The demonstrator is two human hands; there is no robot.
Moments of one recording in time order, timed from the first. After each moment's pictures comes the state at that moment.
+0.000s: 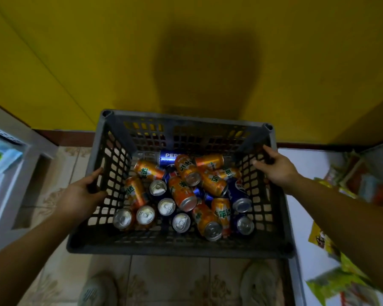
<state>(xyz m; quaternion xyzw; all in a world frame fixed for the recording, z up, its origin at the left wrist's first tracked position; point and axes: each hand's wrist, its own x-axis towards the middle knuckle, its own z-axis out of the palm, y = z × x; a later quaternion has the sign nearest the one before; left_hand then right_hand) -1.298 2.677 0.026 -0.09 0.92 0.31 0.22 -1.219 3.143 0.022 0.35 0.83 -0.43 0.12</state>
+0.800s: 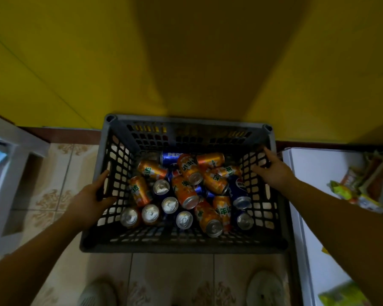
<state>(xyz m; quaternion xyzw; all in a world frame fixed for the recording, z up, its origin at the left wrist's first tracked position) -1.329 2.684 -0.030 -0.04 0.93 0.25 0.29 -1.257 3.146 -0.035 0.34 0.85 -0.35 0.18</state>
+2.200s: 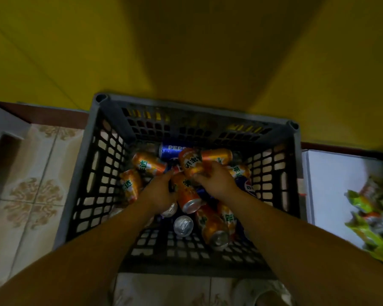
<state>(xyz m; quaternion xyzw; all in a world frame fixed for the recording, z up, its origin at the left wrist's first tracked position) -1.327 2.823 -0.112 0.08 0.84 0.37 0.39 -1.306 3.005 -0.108 0.28 0.83 -0.39 0.29</state>
